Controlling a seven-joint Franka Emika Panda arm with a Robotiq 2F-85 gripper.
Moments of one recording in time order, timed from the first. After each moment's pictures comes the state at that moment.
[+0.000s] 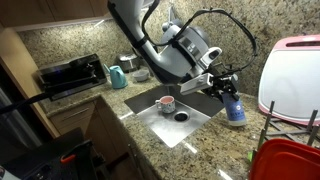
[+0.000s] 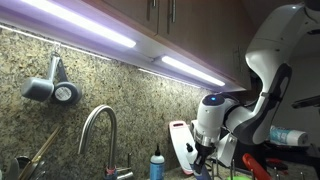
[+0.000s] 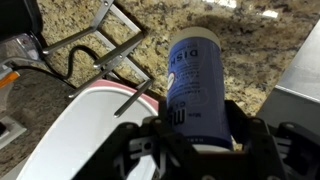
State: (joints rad) arm -0.18 0.70 -0.05 -1.82 -1.35 2.79 0.91
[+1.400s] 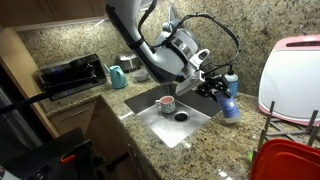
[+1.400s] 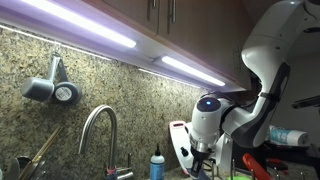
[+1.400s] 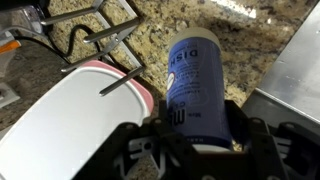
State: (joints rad) arm -0.10 0.71 -0.06 -1.82 -1.44 2.69 0.92
